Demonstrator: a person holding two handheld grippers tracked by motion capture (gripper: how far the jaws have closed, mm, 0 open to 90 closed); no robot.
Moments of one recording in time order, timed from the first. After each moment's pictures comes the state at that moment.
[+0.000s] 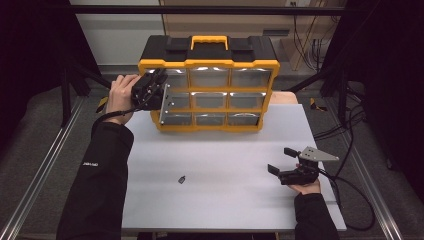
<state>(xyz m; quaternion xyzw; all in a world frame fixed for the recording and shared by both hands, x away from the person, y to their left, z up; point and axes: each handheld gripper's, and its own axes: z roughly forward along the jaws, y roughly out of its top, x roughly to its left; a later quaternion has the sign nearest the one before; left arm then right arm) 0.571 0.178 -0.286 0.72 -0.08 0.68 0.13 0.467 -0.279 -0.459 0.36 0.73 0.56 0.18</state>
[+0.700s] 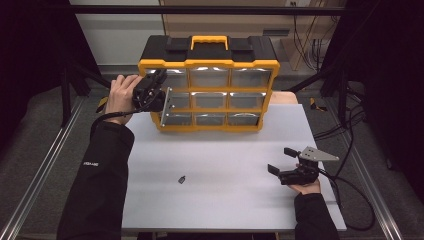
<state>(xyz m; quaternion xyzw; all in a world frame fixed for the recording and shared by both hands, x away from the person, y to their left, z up) 0.570 0.176 -0.290 0.70 -0.10 0.70 0.10 0.467 -0.279 -0.459 0.36 0.73 0.56 0.17</state>
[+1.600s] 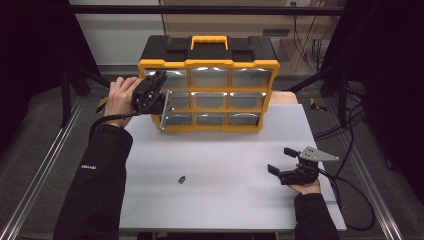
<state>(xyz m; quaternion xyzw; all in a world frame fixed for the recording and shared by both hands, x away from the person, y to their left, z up) 0.561 0.176 -0.291 0.70 -0.11 0.70 0.10 0.467 -0.279 -0.459 0.36 0.73 0.56 0.17</state>
